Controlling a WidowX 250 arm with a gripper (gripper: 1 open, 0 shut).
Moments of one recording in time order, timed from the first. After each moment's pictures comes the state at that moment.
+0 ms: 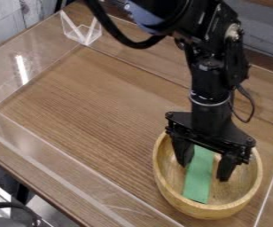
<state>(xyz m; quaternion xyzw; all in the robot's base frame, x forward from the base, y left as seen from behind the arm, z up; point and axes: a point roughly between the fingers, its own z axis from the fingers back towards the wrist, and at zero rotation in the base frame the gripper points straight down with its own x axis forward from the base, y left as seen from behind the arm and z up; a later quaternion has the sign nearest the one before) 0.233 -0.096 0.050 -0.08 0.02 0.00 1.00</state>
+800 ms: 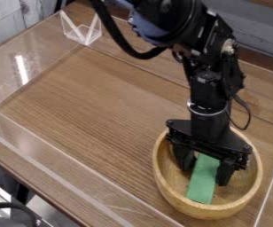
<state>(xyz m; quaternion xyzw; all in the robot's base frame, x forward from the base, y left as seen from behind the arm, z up) 0.239 -0.096 0.032 -0.08 0.01 0.00 1.00</state>
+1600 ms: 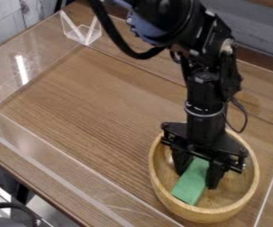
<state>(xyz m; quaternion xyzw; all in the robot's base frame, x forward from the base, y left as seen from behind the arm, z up) 0.229 -0.093 0.036 -0.08 0.04 0.01 1.00</state>
